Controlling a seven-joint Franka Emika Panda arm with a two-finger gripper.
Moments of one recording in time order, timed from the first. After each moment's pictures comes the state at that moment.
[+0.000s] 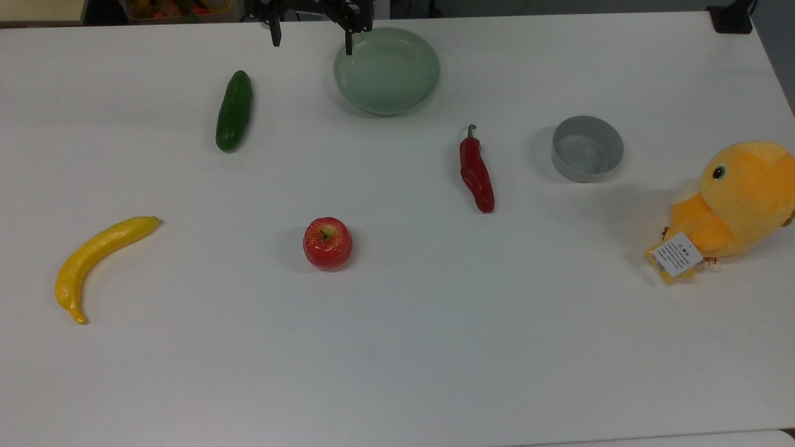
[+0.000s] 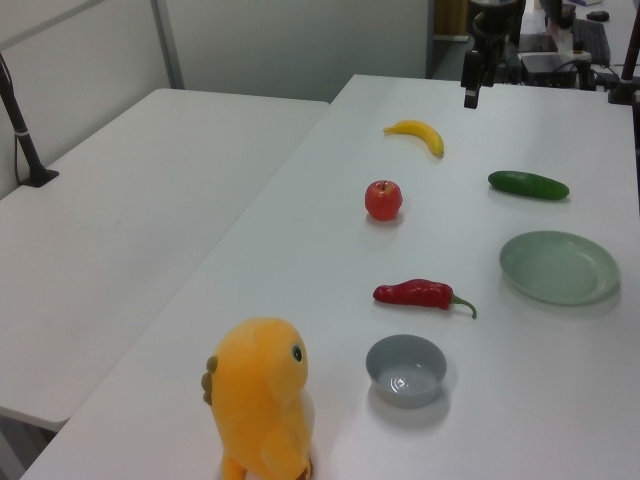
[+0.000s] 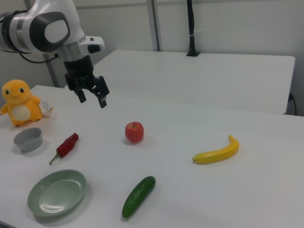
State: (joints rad) arm 0.14 -0.02 -0.07 -1.75 -0.05 1.78 0.11
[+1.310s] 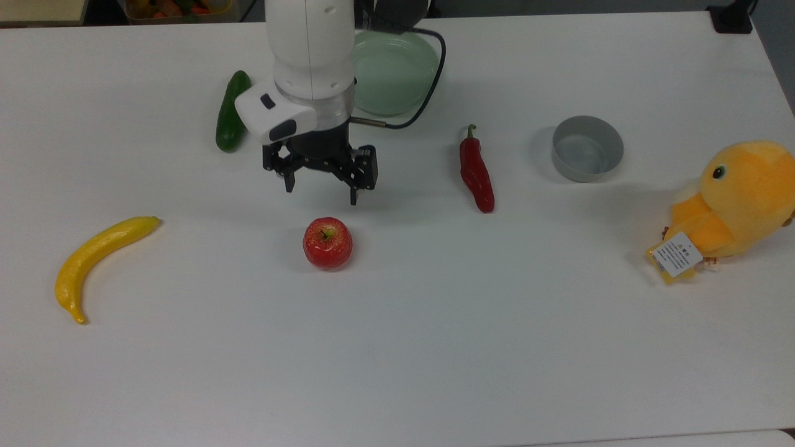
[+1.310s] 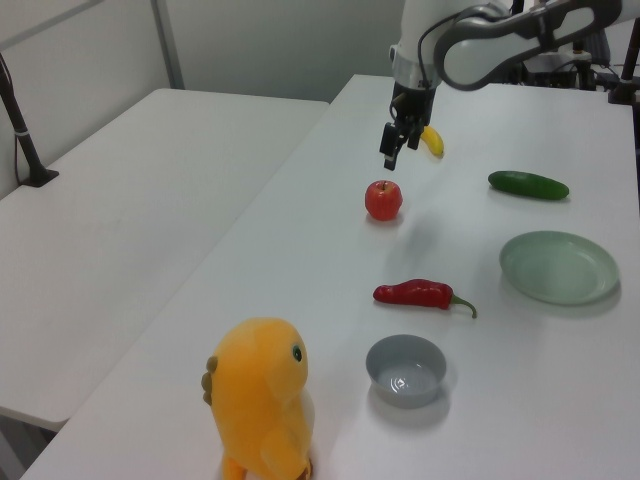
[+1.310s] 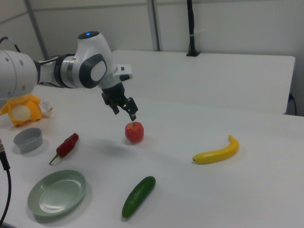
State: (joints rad) arm 0.13 0.38 -0.07 -1.62 -0.05 2.18 0.23
